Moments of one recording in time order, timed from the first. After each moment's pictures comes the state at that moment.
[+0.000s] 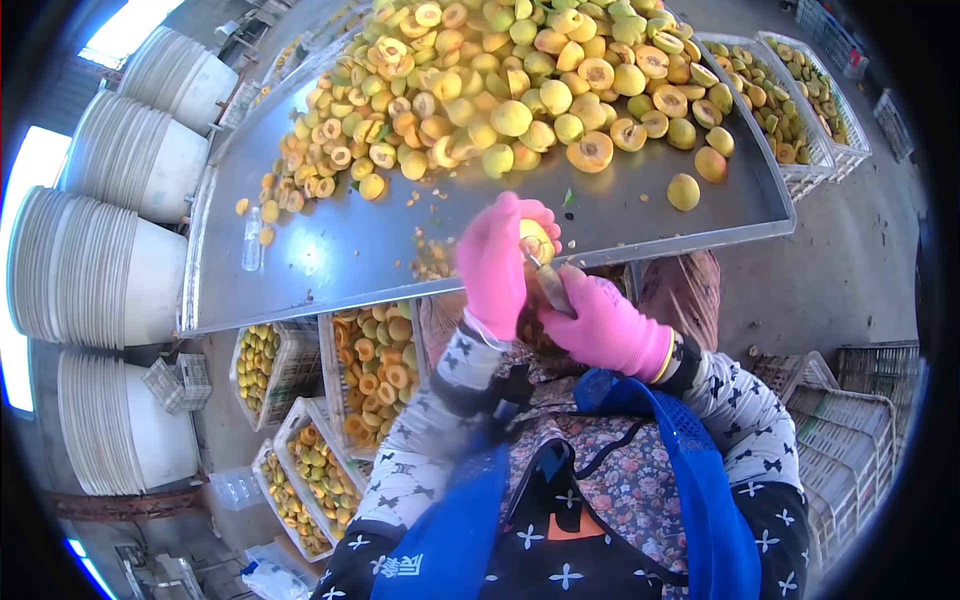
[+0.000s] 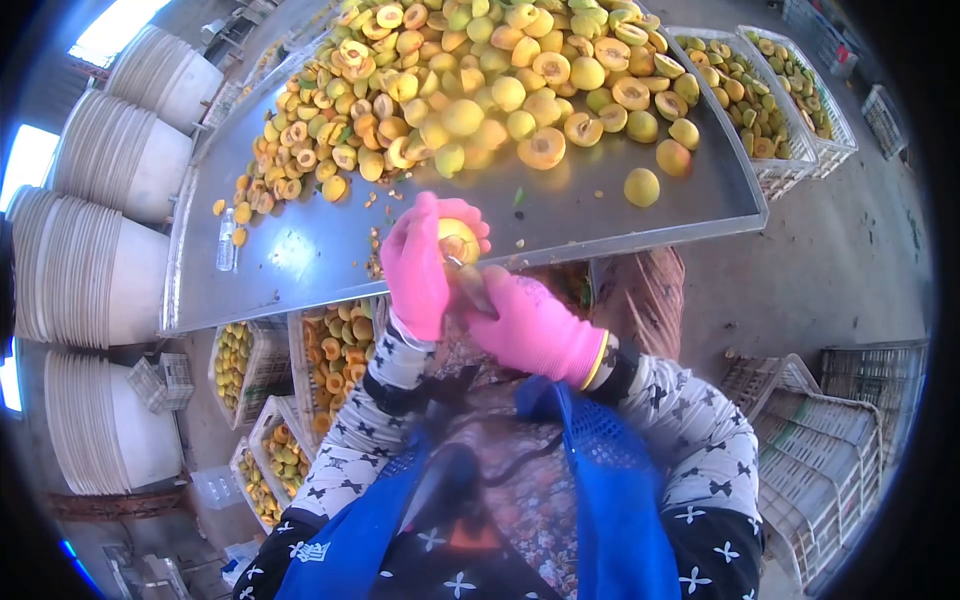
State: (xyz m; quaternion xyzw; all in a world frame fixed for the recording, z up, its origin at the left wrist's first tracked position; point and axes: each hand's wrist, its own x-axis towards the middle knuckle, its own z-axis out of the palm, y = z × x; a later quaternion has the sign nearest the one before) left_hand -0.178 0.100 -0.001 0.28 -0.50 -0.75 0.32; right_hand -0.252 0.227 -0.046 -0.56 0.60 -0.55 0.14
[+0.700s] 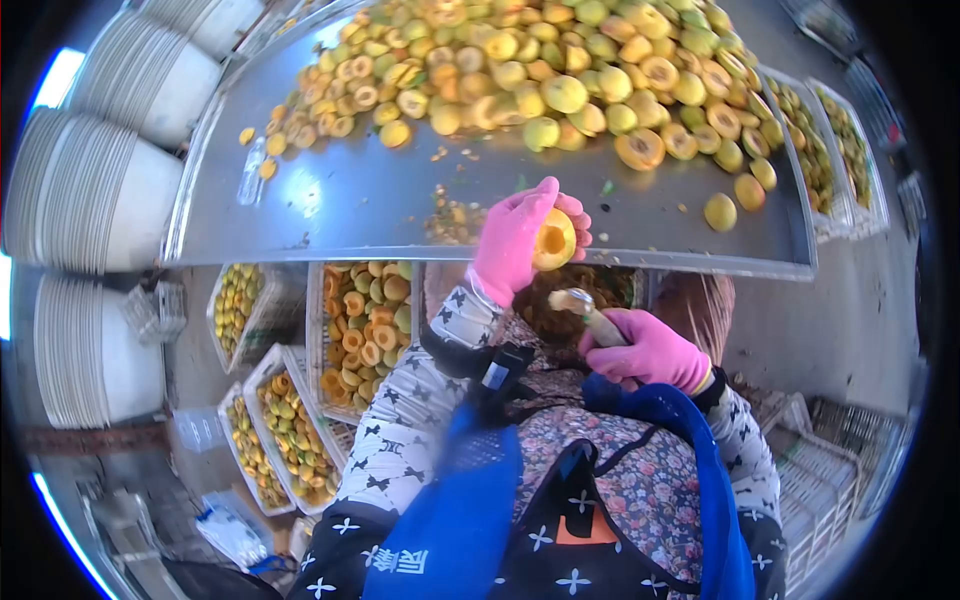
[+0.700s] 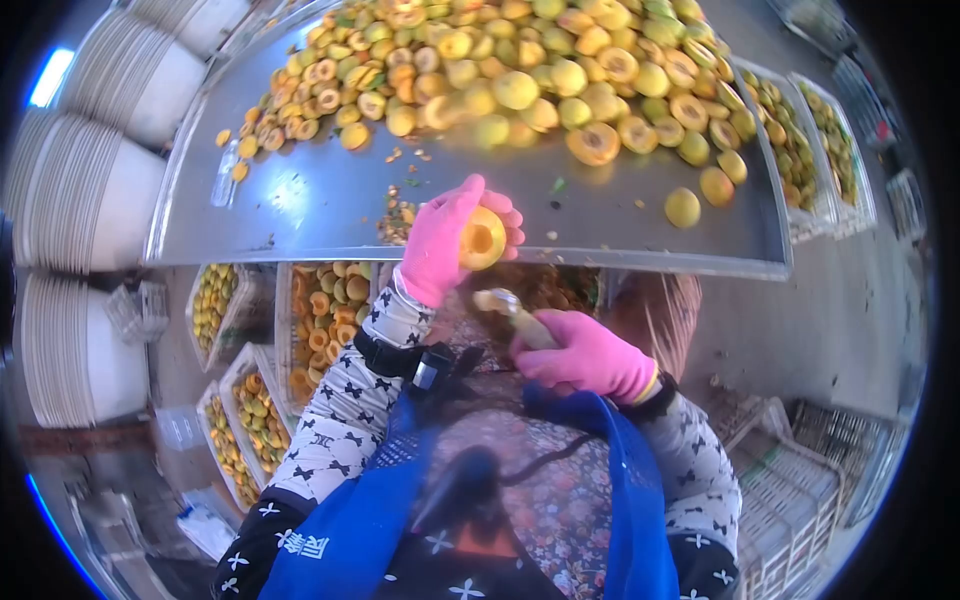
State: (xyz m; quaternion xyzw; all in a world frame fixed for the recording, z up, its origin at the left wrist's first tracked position) left_hand -0.154 0.058 -0.032 0.25 -0.46 -0.83 0.18; right_hand -0.275 0.251 -0.034 -0.27 0.49 -0.39 0.73
